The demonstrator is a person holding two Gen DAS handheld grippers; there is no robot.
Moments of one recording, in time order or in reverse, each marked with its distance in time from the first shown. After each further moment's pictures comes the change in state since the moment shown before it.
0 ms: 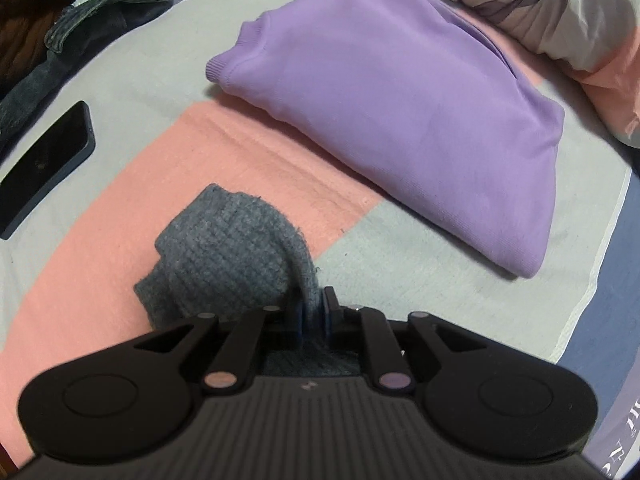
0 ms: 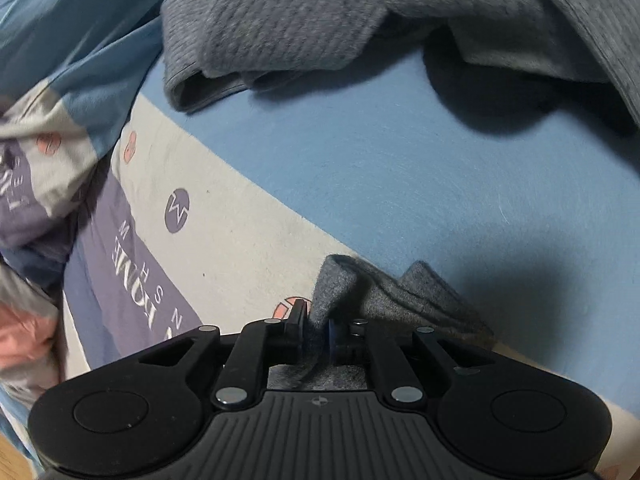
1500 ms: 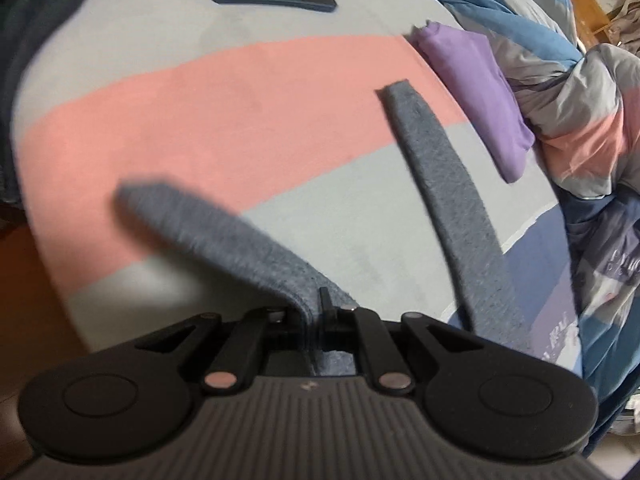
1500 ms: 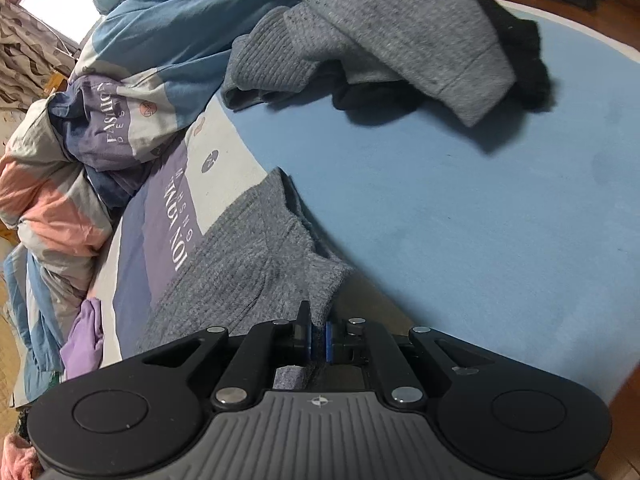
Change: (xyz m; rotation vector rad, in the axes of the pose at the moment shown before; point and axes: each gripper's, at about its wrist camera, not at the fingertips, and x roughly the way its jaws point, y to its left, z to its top) left arm -0.095 0.230 -0.231 -0.384 0.006 -0.321; right arm -0.121 -0.149 -0.086 -0.237 -0.152 0.202
